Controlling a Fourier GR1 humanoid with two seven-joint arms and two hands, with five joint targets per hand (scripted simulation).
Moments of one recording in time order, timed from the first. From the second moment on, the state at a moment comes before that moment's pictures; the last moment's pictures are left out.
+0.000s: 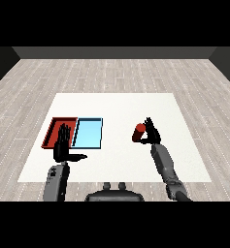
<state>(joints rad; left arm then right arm) 0.01 0.04 0.07 -1.63 0.13 -0.12 -0.46 -0.50 -0.11 -0.19 -0.70 -0.24 0.29 -0.46</state>
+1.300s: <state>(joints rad) 0.02 0.03 0.06 -1.63 0.12 -0.10 -0.46 -0.63 -0.08 -0.18 -0.54 -0.23 0.24 -0.49</state>
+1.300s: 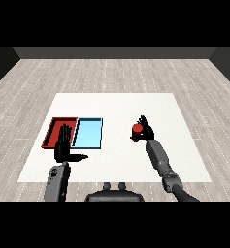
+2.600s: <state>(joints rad) 0.01 0.05 0.08 -1.64 0.15 -0.11 -0.45 -0.76 -0.08 -0.16 -0.33 -0.12 0.02 -0.52</state>
